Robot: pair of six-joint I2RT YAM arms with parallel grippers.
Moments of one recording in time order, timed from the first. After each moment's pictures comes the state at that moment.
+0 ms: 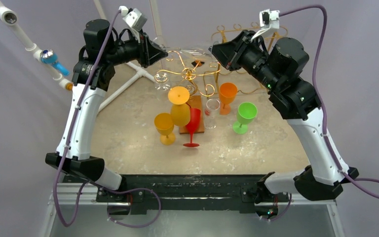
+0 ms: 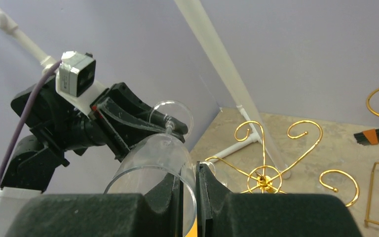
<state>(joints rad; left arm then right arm) -0.23 1.51 1.96 -0.61 0.76 -0.02 0.60 1.35 1.97 -0.52 -0.05 0.55</state>
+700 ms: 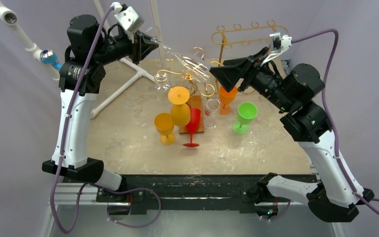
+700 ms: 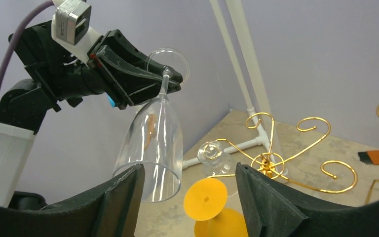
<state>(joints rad) -0.23 1.50 2.12 -0.70 0.65 0.21 0.62 1.10 1.64 -0.36 -0.16 0.45</state>
